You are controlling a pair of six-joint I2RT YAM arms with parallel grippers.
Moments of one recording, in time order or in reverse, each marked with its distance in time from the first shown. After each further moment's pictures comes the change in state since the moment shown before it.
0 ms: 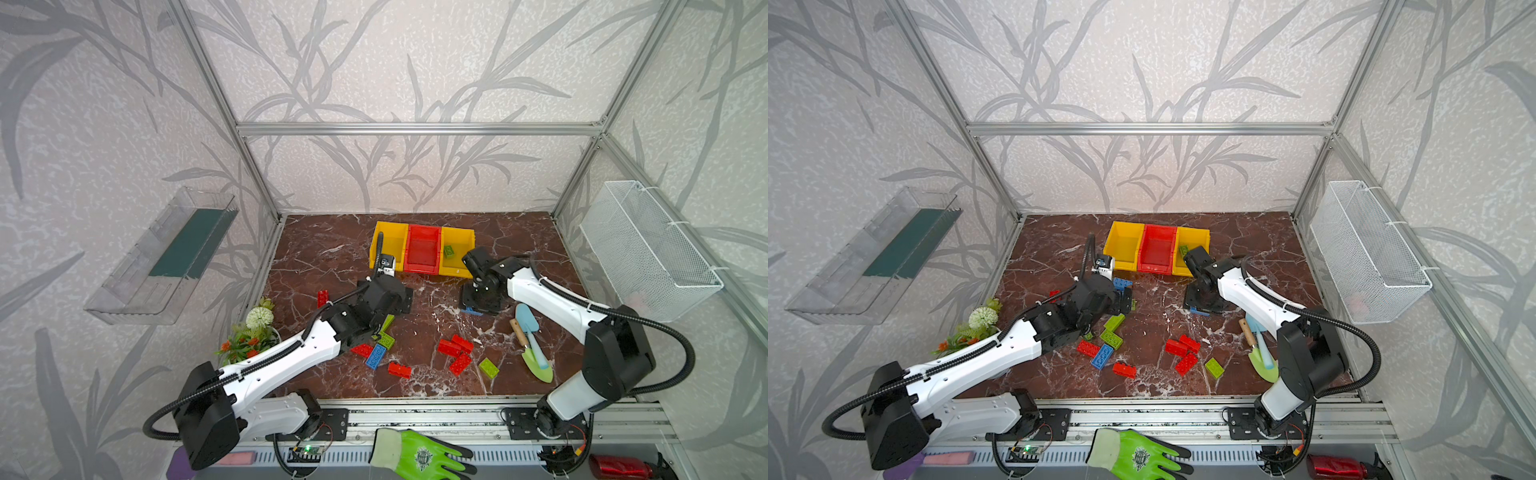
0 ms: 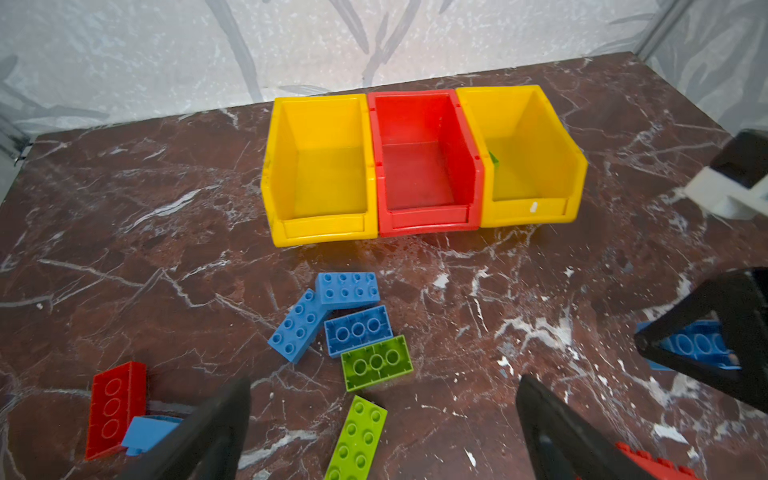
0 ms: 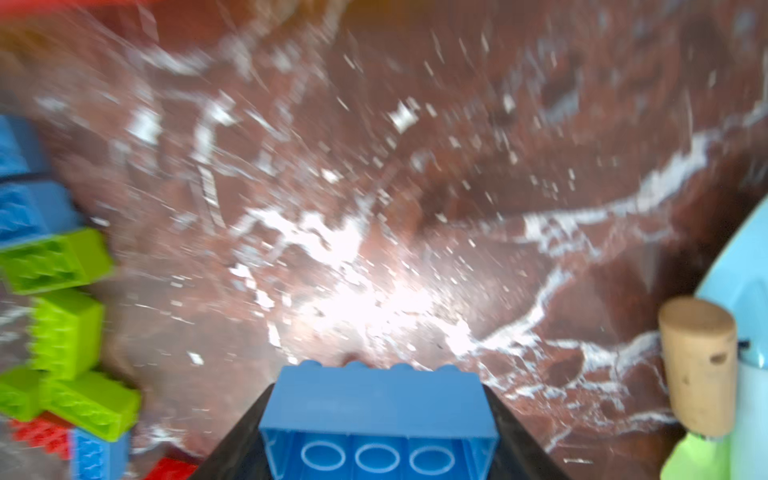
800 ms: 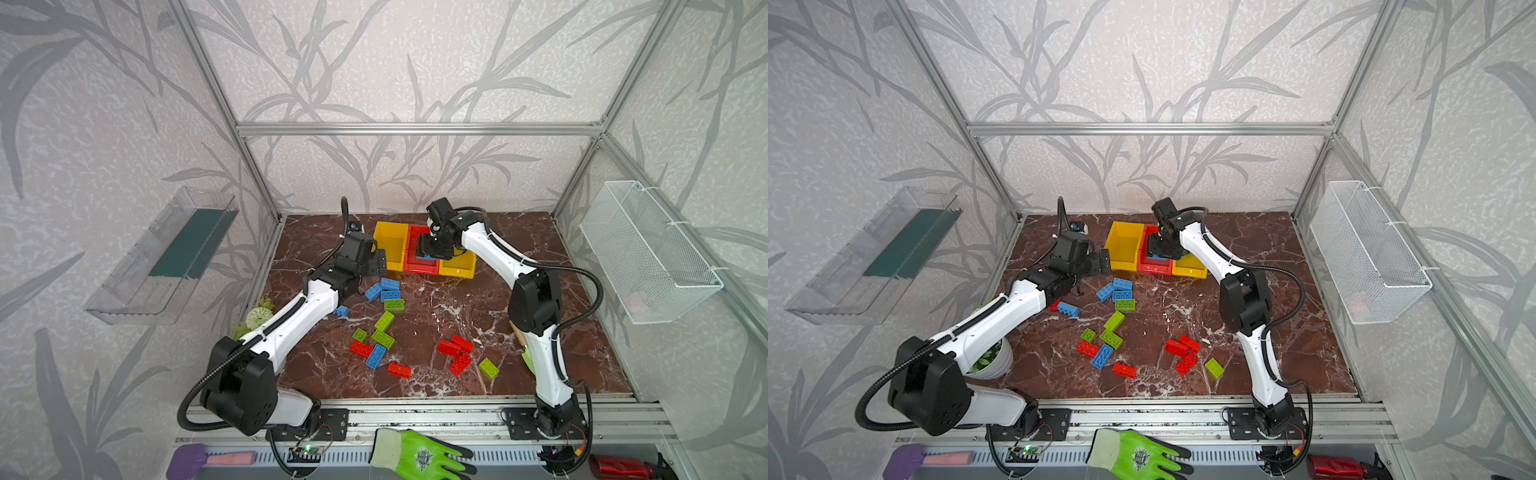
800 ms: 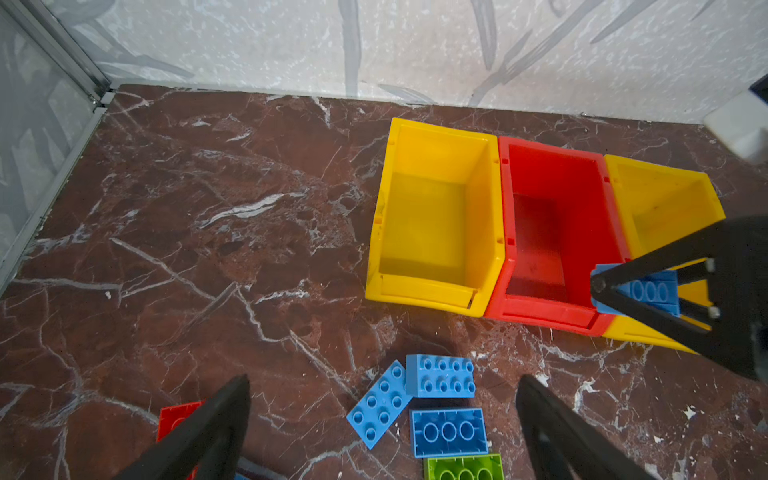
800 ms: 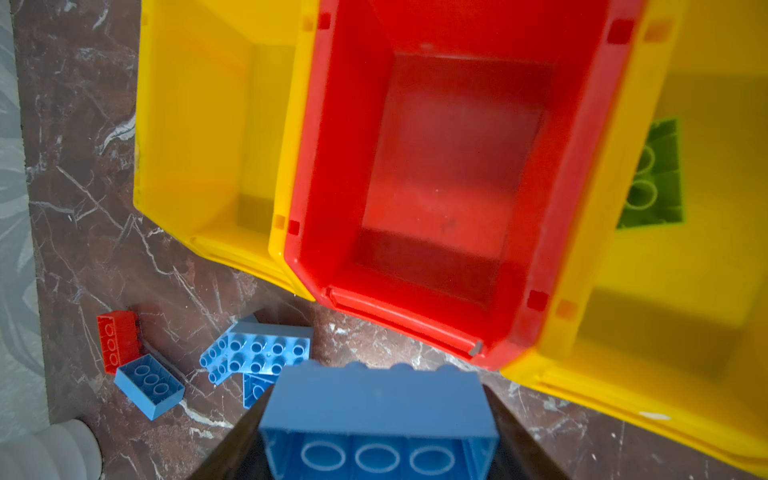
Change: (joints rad) left arm 0.354 0.226 0.216 -0.020 0.179 0.047; right arm 0.002 0.644 0.897 -0.023 -0.142 -0.184
